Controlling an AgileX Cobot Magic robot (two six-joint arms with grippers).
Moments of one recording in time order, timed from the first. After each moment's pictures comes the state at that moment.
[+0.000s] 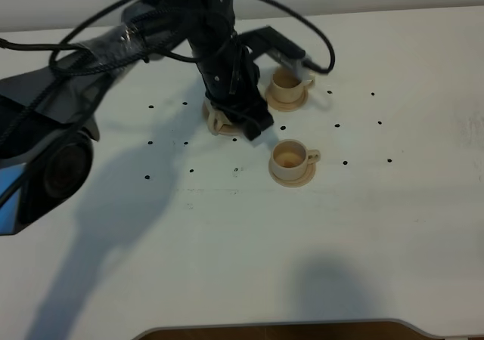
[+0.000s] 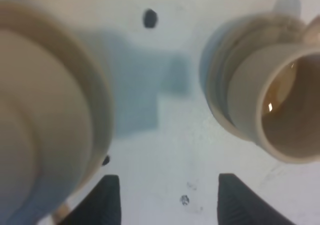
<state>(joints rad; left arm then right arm) -0.51 2.37 -2.08 -0.16 1.20 0.49 0.12 -0.01 -0.49 0.10 1.07 -0.09</state>
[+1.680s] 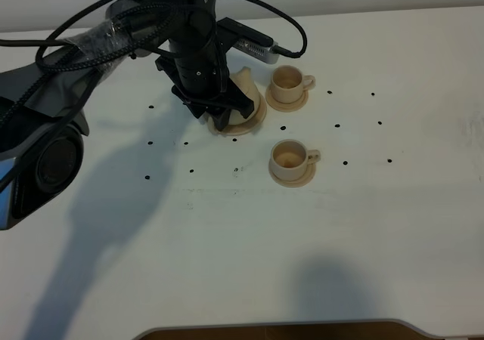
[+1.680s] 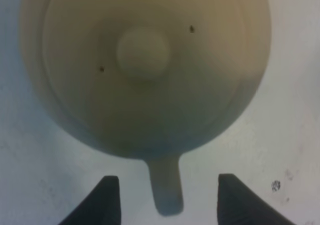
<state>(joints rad) -0.47 2.38 -2.06 0.01 1.18 0.21 0.12 -0.01 -0.49 0.10 1.07 -0.09</state>
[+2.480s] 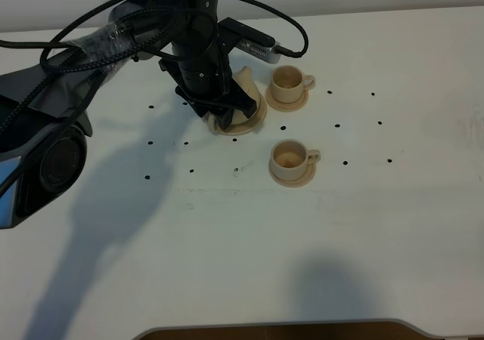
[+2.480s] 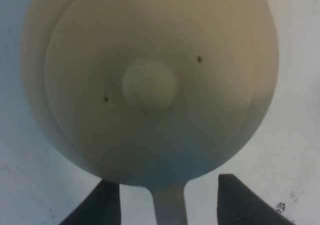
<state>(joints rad) -0.47 2.40 -2.06 0.00 1.14 0.22 0.12 -0.01 -0.49 0.10 1.07 -0.09</state>
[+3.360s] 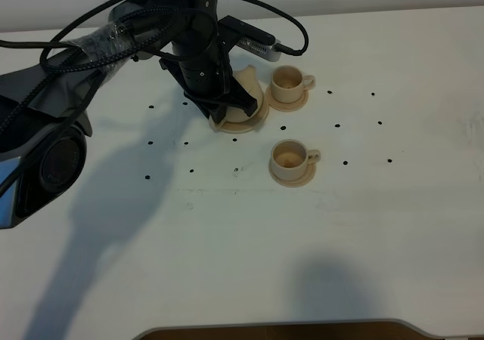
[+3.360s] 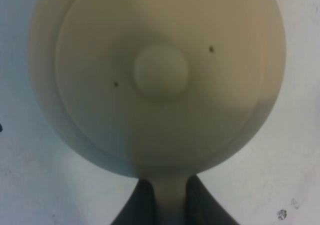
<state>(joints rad) -0.47 2.40 -2.06 0.00 1.13 0.21 0.12 -0.01 -0.49 0.10 1.07 -0.09</state>
